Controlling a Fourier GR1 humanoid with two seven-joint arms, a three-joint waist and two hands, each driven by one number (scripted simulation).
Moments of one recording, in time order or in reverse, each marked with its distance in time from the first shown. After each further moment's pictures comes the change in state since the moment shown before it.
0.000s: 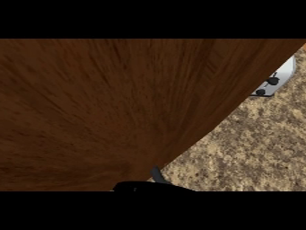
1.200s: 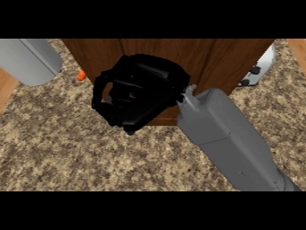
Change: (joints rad) left arm 0.266 -0.157 0.291 0.021 0.000 -0.219 0.033; right arm -0.287 -0.022 -0.281 0.701 -0.271 0.195 -0.111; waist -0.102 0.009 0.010
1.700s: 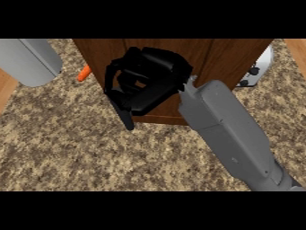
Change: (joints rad) left arm -0.031 -0.072 0.035 0.014 -0.032 -0.055 0.064; right arm -0.033 -0.003 -0.045 0.142 0.149 0.141 -0.159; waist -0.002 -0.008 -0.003
